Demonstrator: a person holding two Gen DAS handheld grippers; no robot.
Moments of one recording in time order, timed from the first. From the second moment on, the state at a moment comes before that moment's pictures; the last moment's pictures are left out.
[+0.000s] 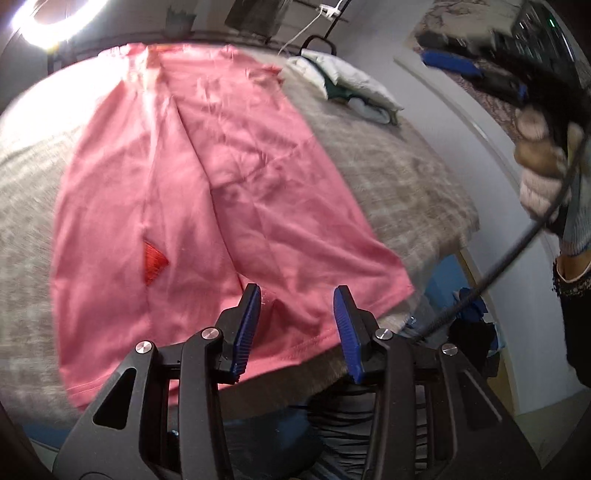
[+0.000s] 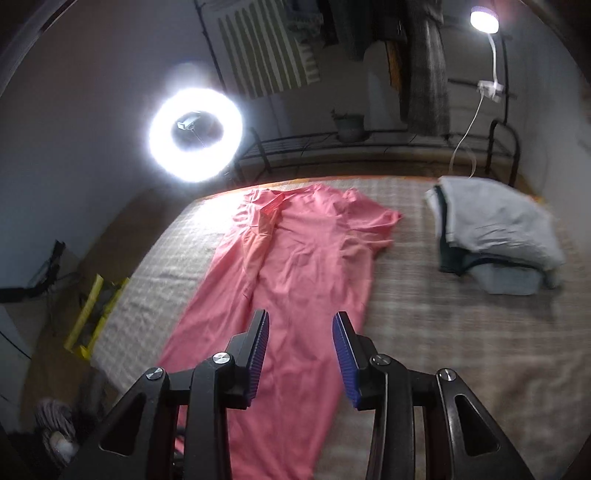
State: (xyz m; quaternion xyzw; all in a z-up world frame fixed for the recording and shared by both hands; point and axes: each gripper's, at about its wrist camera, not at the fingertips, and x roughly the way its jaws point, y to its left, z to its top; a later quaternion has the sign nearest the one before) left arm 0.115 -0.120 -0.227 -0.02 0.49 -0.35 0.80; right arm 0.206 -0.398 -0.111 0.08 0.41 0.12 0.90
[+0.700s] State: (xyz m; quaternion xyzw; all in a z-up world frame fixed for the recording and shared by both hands) left arm 0.120 -0.005 -0.234 -0.04 0.51 -0.15 0.85; right arm 0.083 -0.336 -0.115 0.06 0.46 0.15 0.87
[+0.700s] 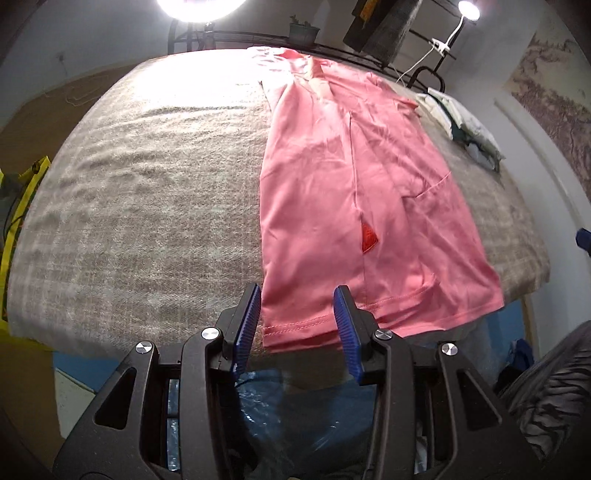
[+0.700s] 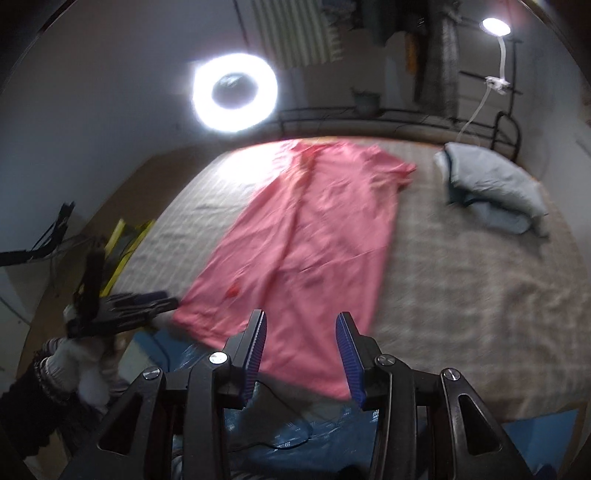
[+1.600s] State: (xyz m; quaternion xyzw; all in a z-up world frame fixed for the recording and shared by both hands) left arm 0.117 -0.045 -0.265 0.10 0.49 -0.19 0.85; right arm 0.152 -0.227 -0.262 0.01 0.57 0.19 0.80
